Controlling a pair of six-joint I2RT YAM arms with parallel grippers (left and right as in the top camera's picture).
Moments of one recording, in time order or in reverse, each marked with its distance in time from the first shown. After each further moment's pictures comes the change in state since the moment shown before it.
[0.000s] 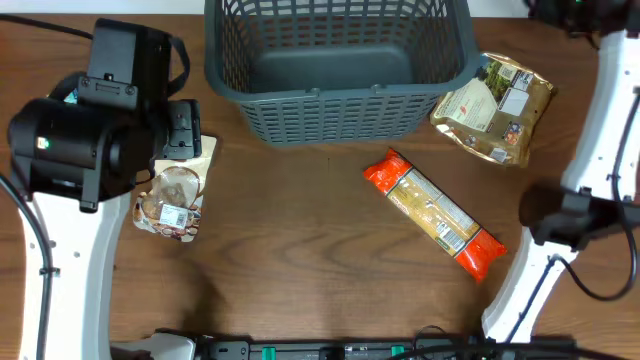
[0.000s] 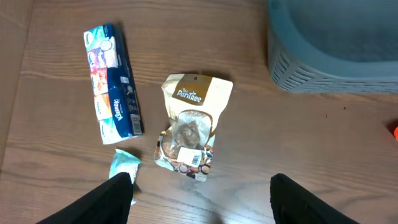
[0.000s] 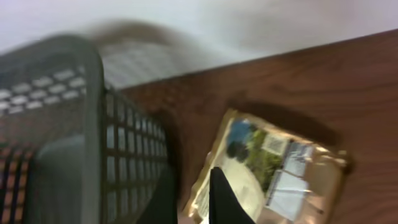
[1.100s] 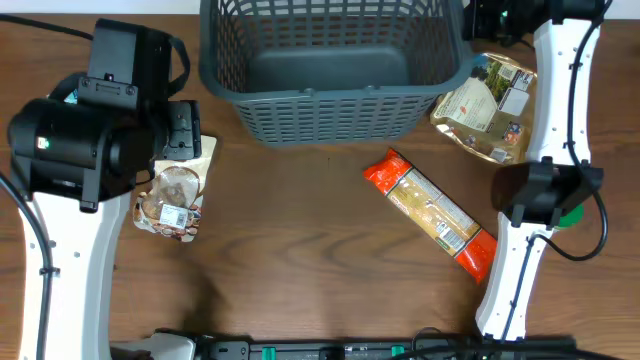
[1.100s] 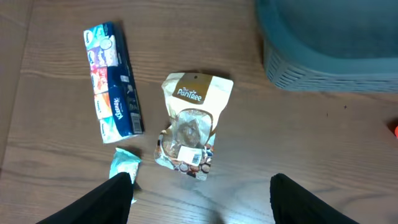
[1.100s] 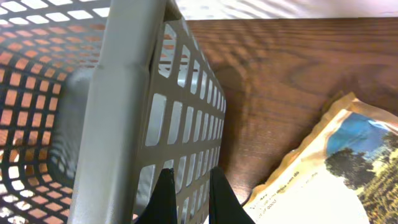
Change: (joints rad) left arm 0.000 0.000 0.000 -0.005 0.000 0.000; right arm 0.126 0.164 -0.006 -0.019 -0.171 -0.142
